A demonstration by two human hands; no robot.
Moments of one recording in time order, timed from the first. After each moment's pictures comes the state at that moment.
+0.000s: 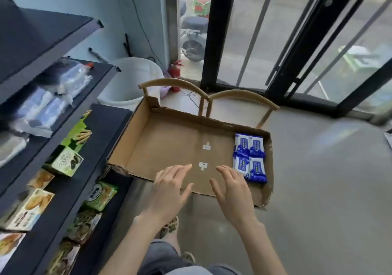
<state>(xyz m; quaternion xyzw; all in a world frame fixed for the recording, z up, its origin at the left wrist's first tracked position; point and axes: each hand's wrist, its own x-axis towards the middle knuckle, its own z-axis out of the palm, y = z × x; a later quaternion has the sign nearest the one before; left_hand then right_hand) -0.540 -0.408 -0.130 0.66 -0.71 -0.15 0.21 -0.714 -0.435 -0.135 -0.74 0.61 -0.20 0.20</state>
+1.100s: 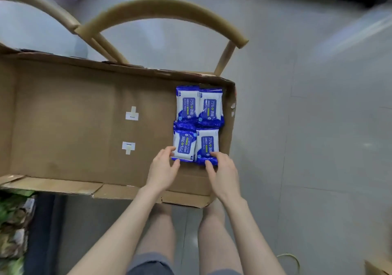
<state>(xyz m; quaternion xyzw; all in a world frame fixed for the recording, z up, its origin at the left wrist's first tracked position) -0.810 -0.701 -0.399 0.74 -0.49 -0.46 0.04 -0.979 -0.697 -0.372 -0.53 0.73 -0.03 0.44</state>
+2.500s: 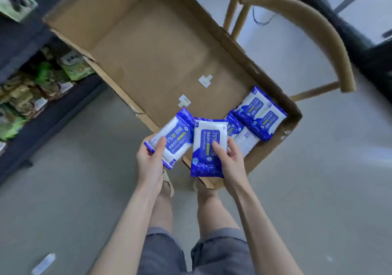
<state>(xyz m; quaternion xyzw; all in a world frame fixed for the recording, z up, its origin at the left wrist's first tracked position) -0.791 -0.562 -0.331 0.69 0.16 -0.36 0.60 -0.918 -0.665 -0.328 -0.34 0.55 -0.13 0.75</state>
